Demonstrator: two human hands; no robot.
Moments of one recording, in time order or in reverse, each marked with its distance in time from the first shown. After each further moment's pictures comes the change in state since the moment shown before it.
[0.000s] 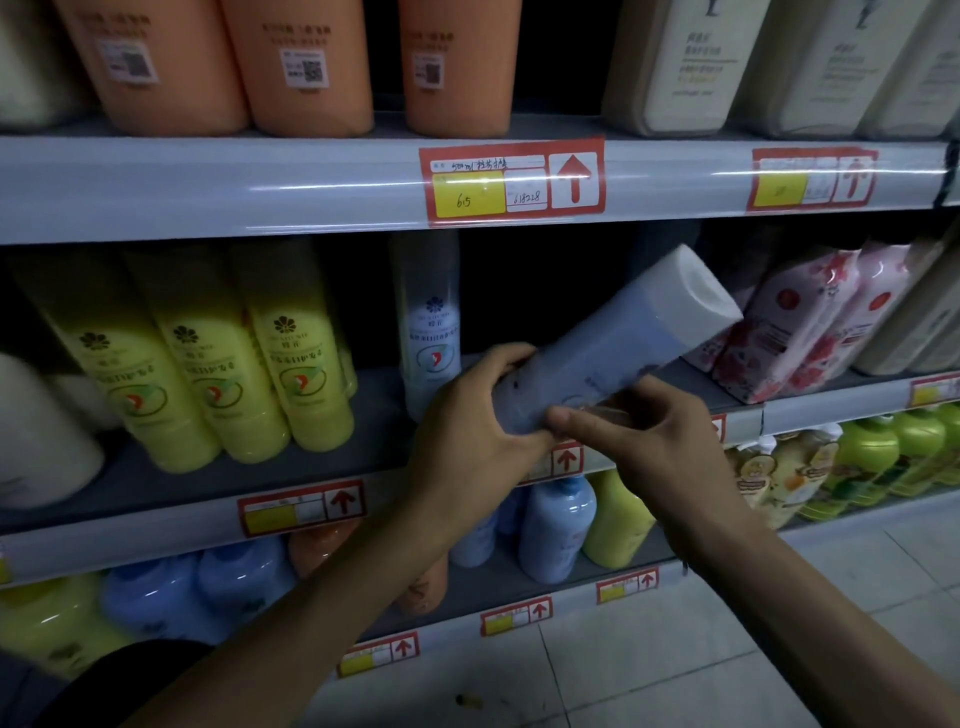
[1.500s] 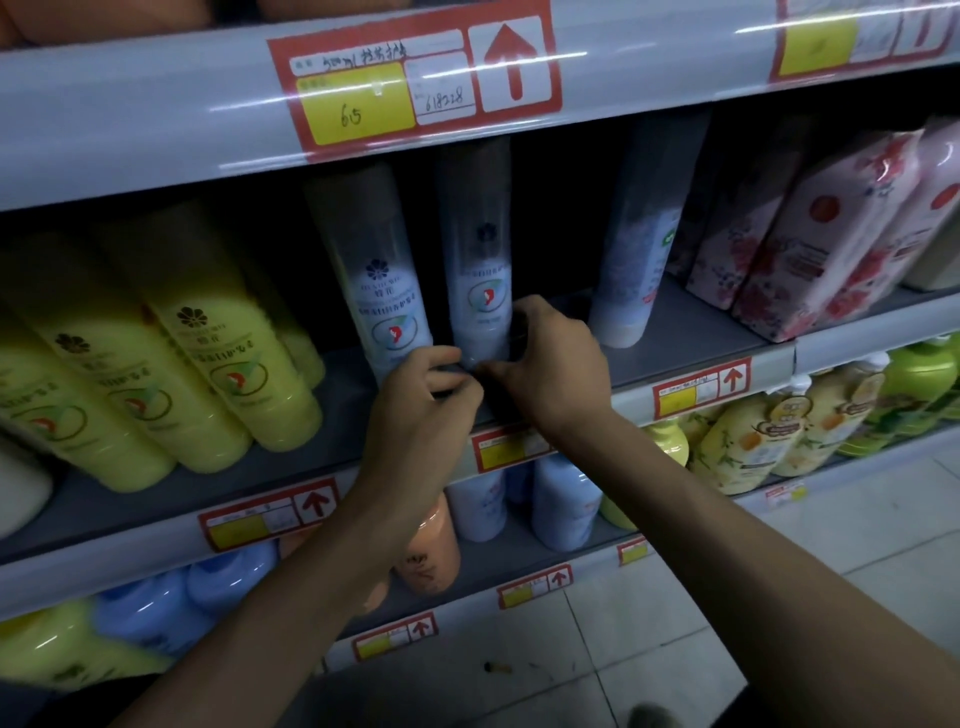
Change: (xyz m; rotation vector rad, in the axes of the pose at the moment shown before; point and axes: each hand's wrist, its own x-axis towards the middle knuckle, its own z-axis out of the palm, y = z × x) left_hand 0.017 -0.030 0.006 -0.062 0.088 -0.509; right_hand 0.091 0.077 0.051 -0.821 0.089 -0.039
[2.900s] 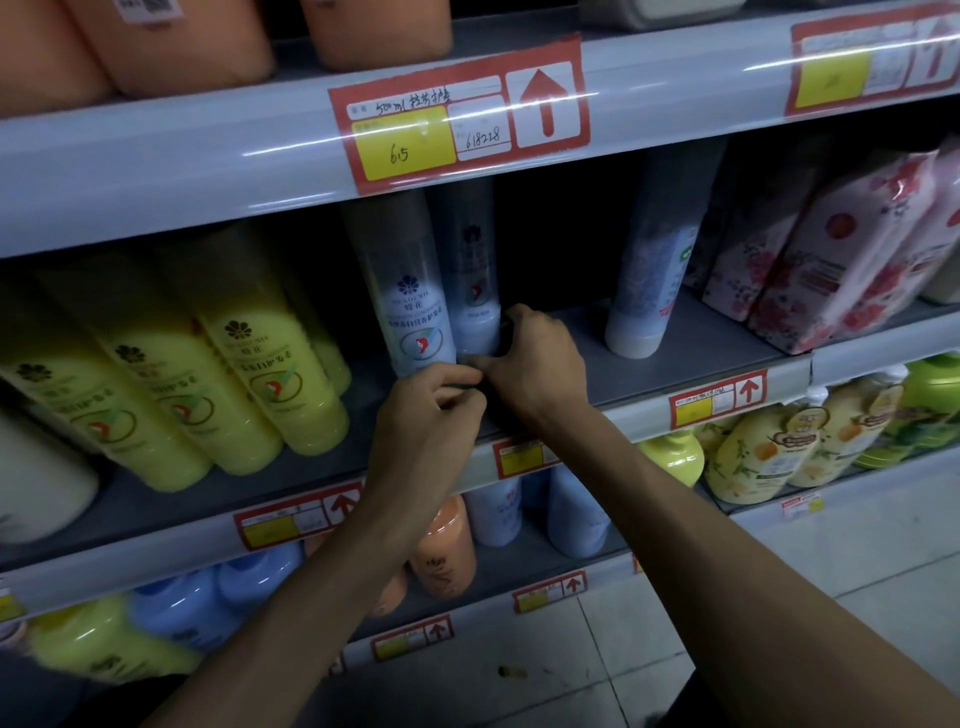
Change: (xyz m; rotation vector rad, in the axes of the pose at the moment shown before) left_hand 0.001 -0.001 -0.014 0.049 0.009 0.012; right_hand 0.022 -0.017 0.027 0.041 -0.023 0.019
